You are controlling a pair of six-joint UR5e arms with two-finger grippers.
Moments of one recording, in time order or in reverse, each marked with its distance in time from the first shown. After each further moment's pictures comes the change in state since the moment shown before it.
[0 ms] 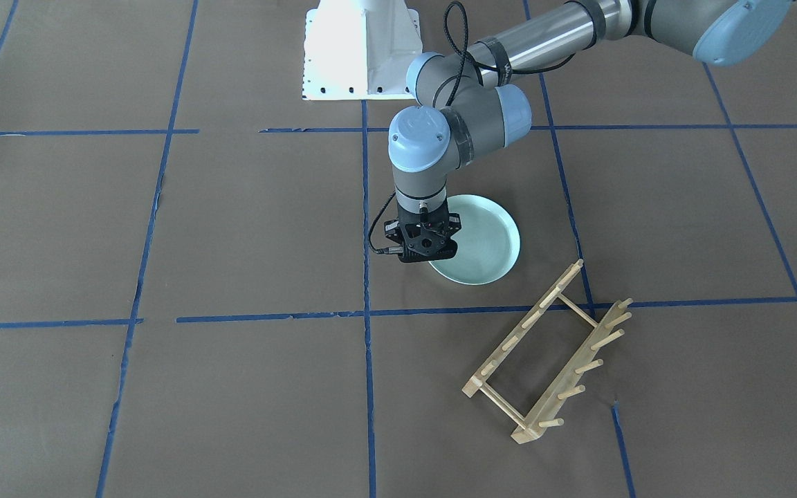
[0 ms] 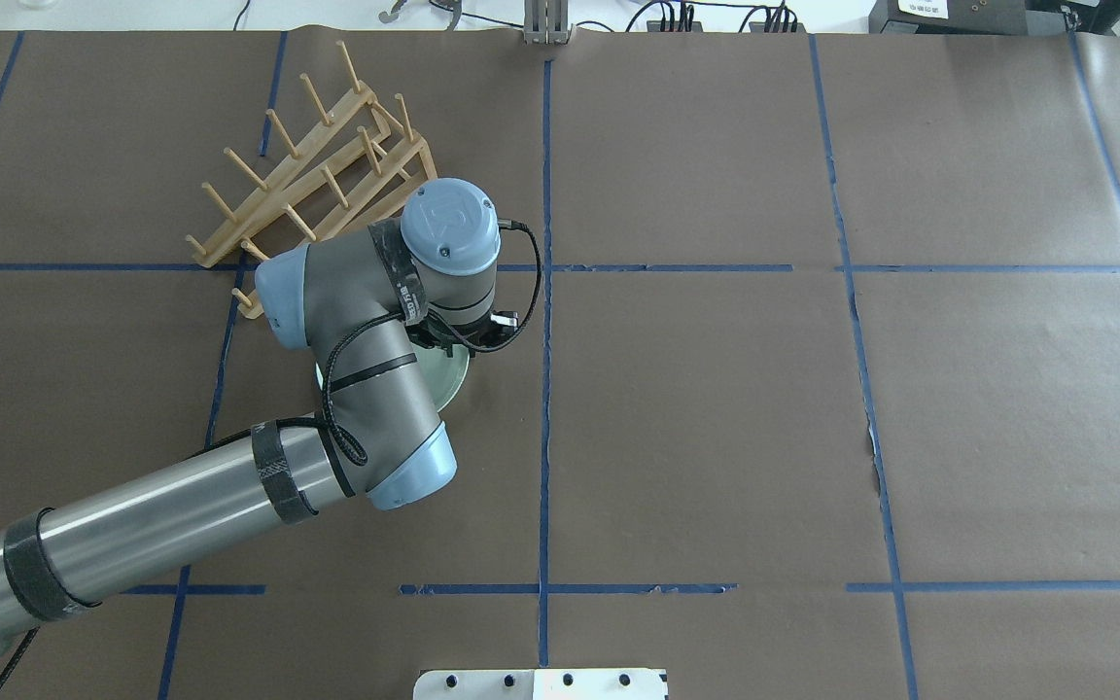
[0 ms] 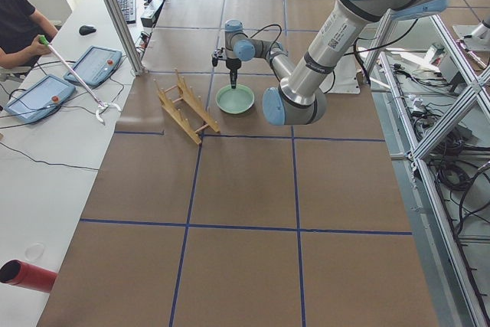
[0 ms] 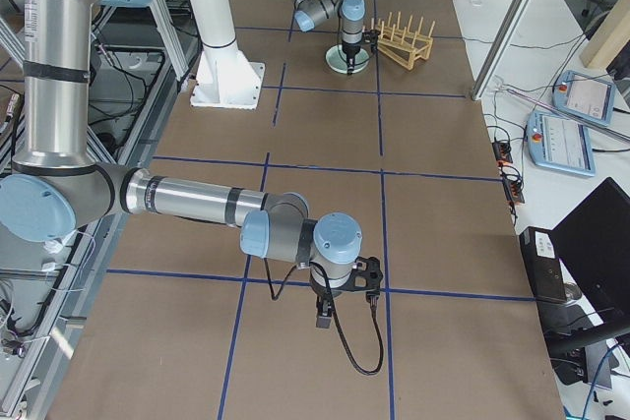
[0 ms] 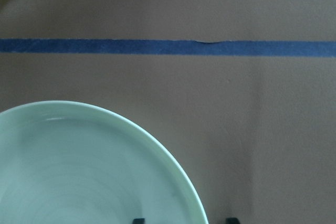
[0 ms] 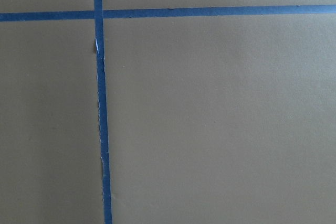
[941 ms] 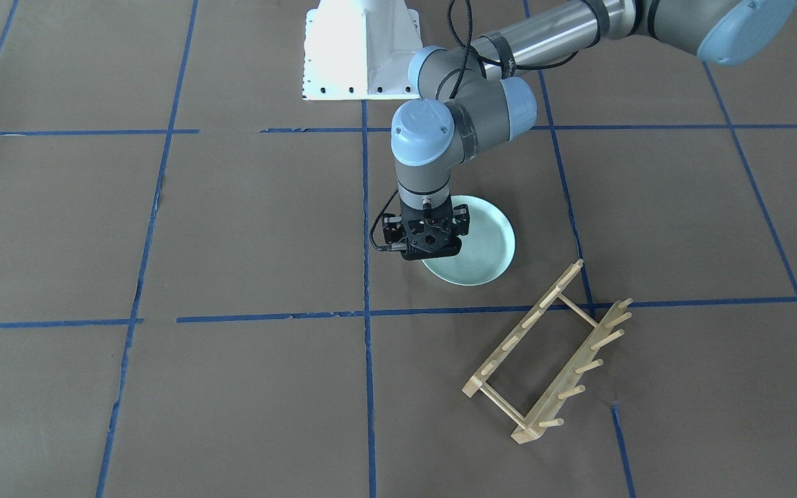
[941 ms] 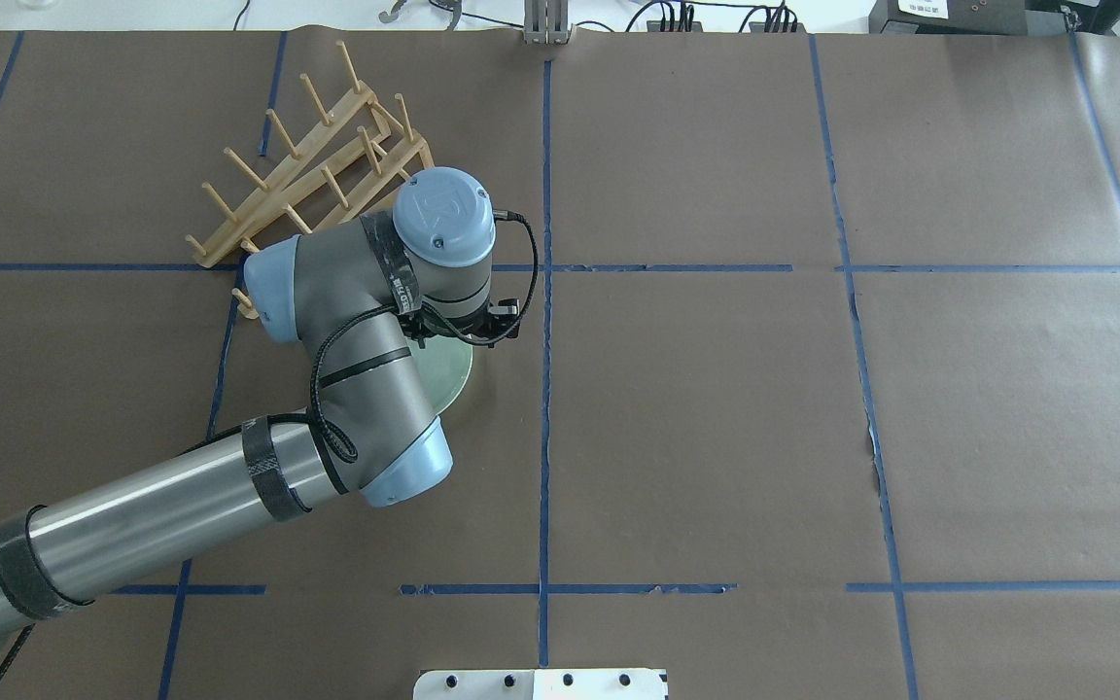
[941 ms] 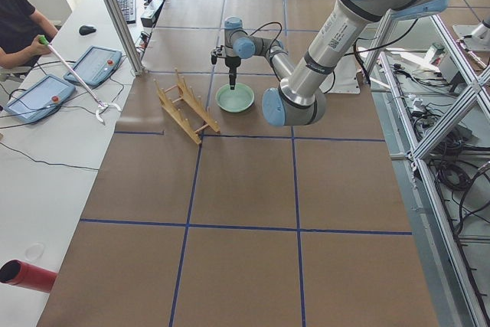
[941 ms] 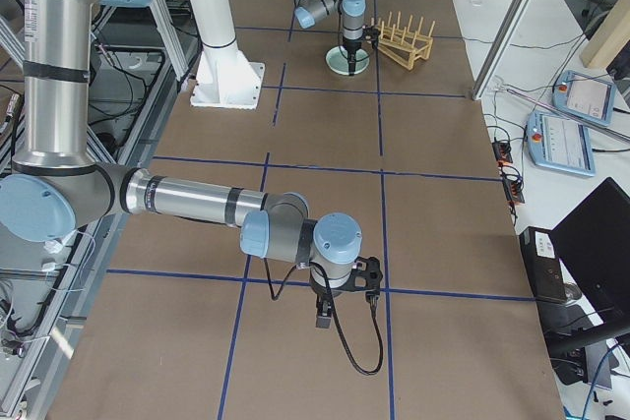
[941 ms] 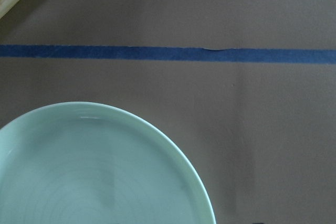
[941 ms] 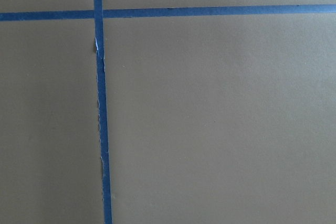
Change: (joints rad) left arm -0.007 0.005 -0.022 0.016 0.012 0.006; right arm 0.000 0.000 0.000 0.000 0.000 0.000
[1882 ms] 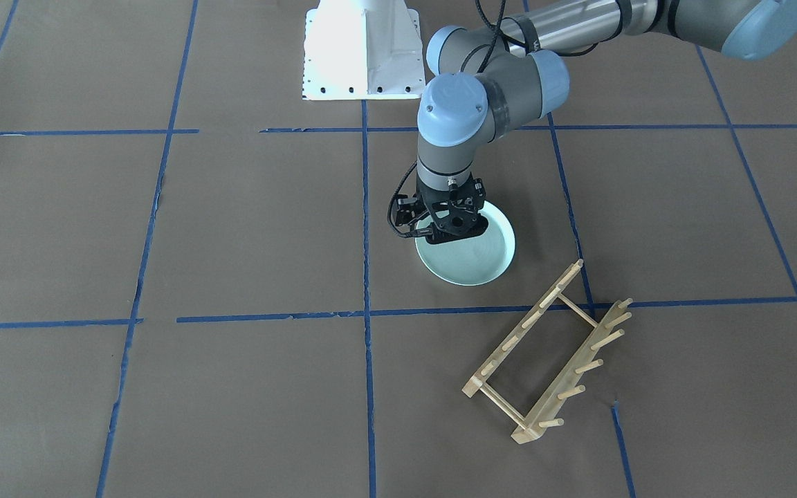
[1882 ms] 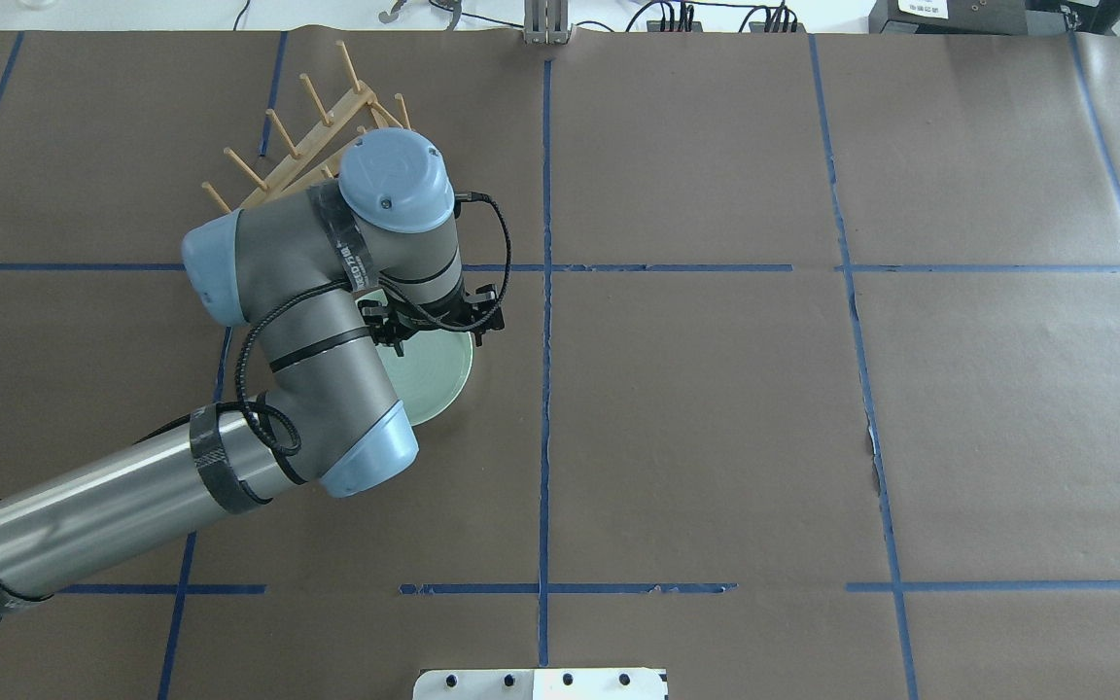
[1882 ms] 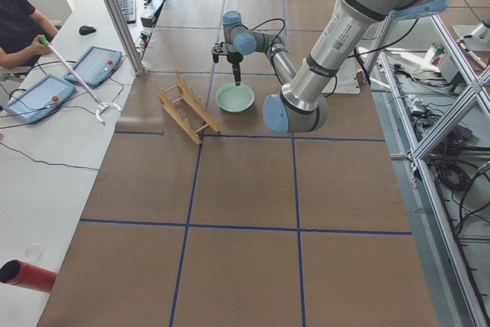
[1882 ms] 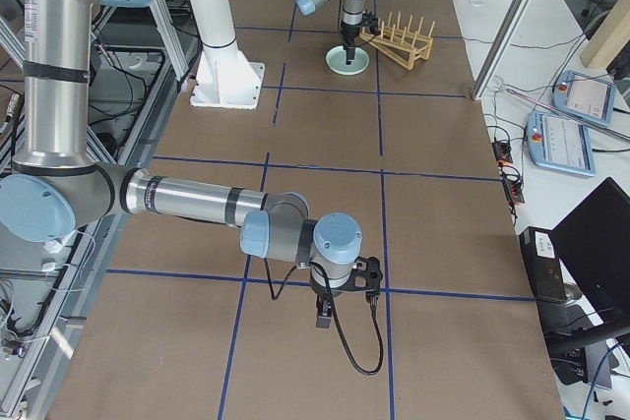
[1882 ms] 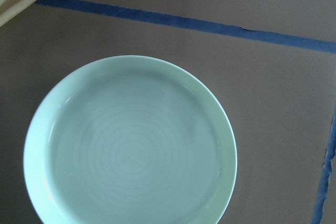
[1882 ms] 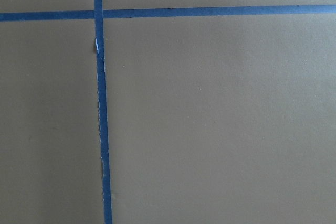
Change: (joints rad) left arm -0.032 0.035 -0.104 0.087 -0.095 -0.088; right arm 0.000 0.000 0.000 0.000 0.000 0.000
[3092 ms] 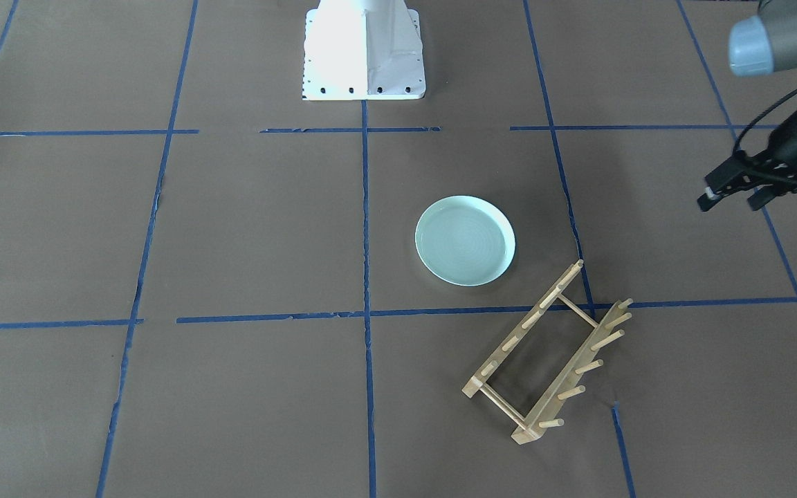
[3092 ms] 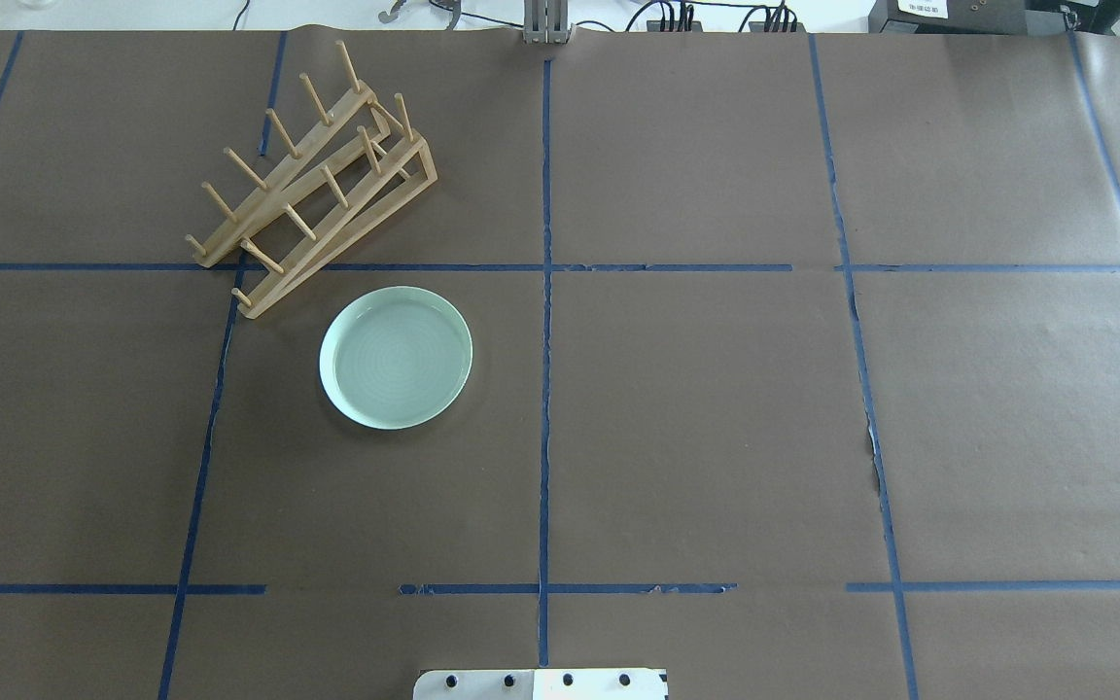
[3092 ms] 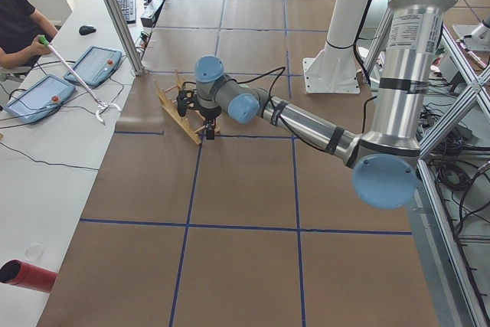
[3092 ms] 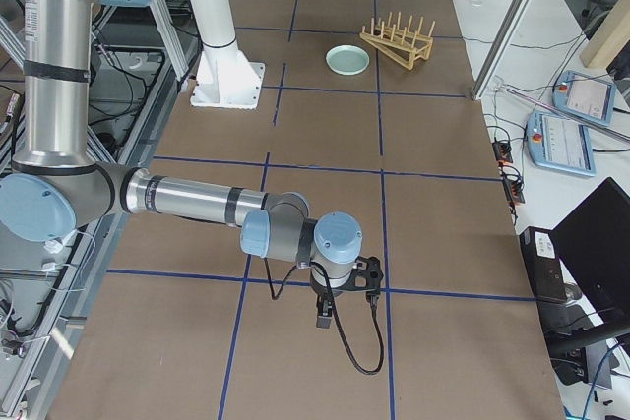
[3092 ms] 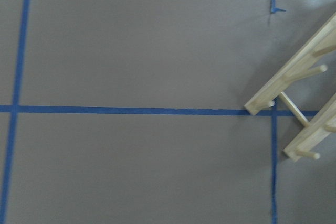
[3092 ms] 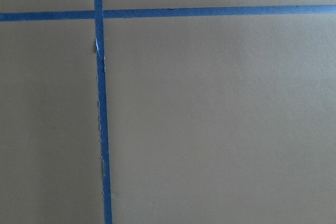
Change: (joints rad) left arm -0.512 0.613 -0.365 -0.289 -0.335 0.348; right arm 0.000 0.000 0.000 0.000 0.000 0.000
